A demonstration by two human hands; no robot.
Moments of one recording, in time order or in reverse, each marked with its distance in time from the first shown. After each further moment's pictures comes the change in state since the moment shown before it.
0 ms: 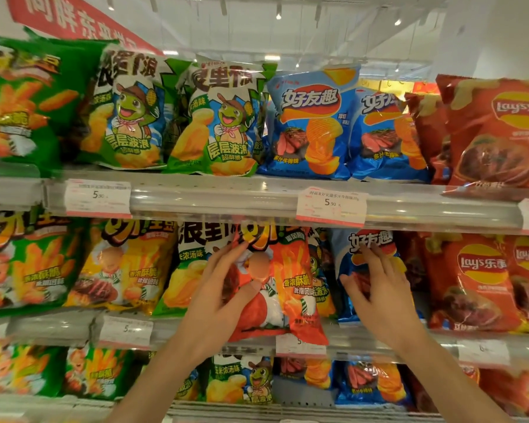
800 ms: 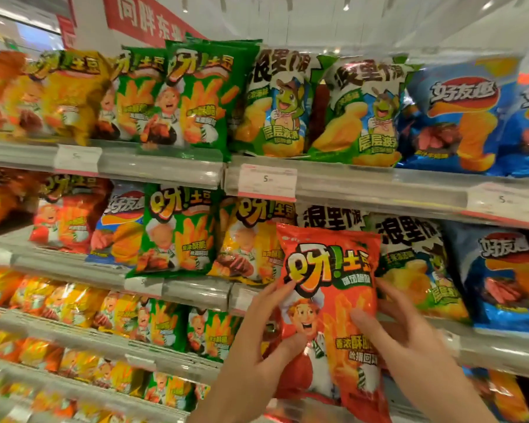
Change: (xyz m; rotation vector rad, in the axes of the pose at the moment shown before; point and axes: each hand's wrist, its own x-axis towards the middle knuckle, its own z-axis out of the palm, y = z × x) left_hand -0.118 -0.030 -0.107 -0.184 0.033 -0.126; right_hand -0.088 -0.229 -0.019 0.891 -0.420 0.354
